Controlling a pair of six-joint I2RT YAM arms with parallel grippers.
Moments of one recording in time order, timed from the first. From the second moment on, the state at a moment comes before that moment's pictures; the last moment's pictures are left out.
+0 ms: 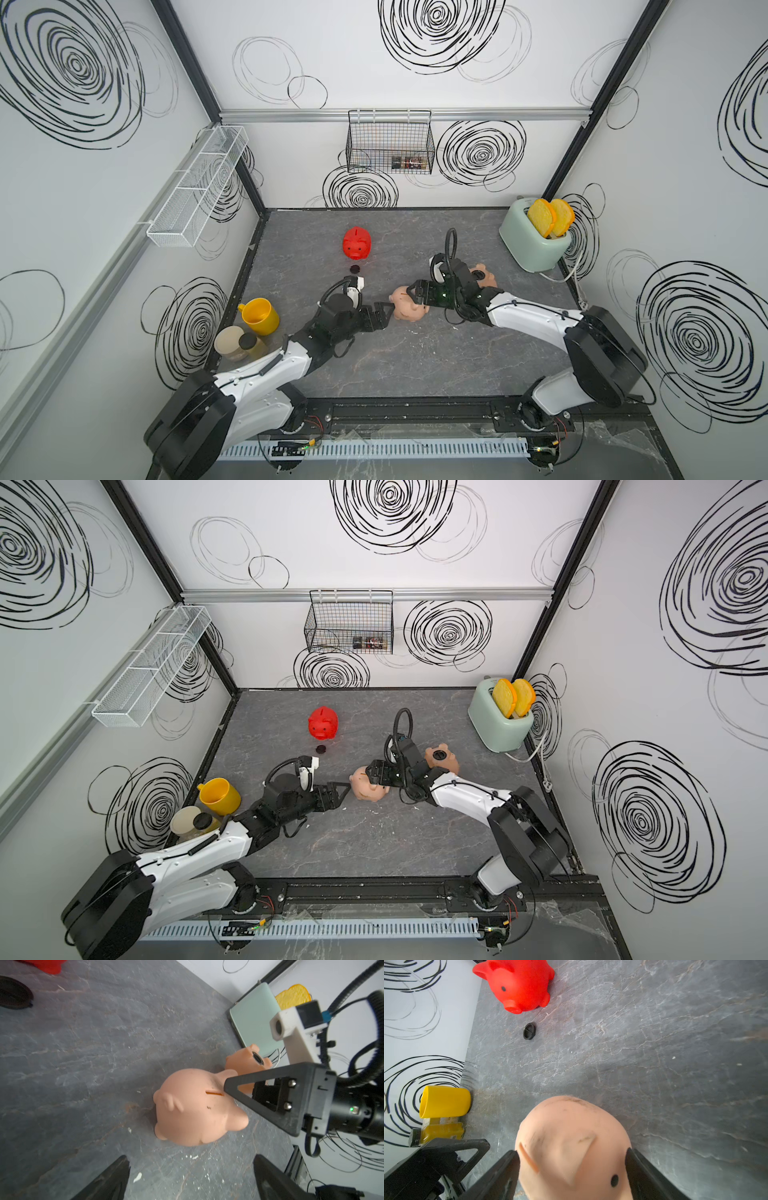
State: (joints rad) left arm -0.64 1.07 0.36 0.23 0.16 -0.75; right arm 0.69 1.46 0.79 -0.01 -0.14 0.70
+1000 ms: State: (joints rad) left arm -0.74 1.34 0.49 0.07 -0.05 -0.73; right arm 0.61 1.64 0.96 -0.29 0.02 0.53
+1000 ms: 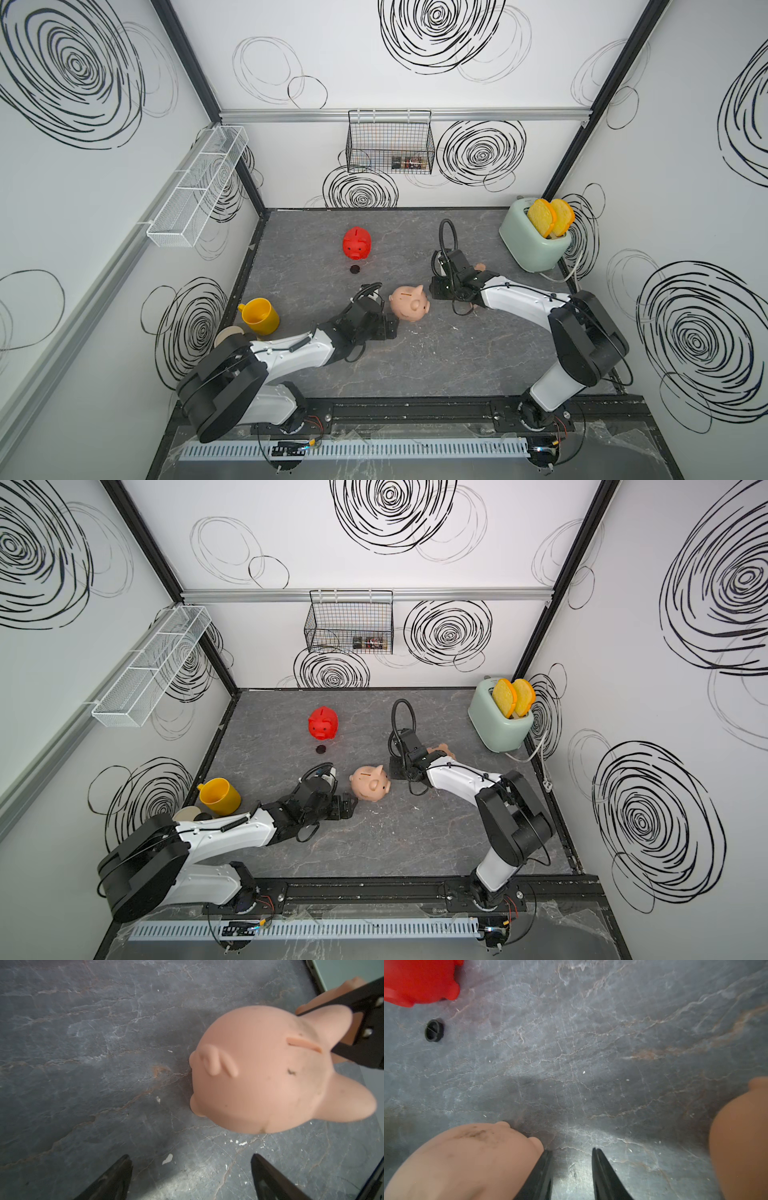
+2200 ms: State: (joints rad) left arm -0.61 1.28 0.47 0.08 -0.01 -0.73; right arm 0.72 1.52 0.82 -0.32 -0.12 0.51
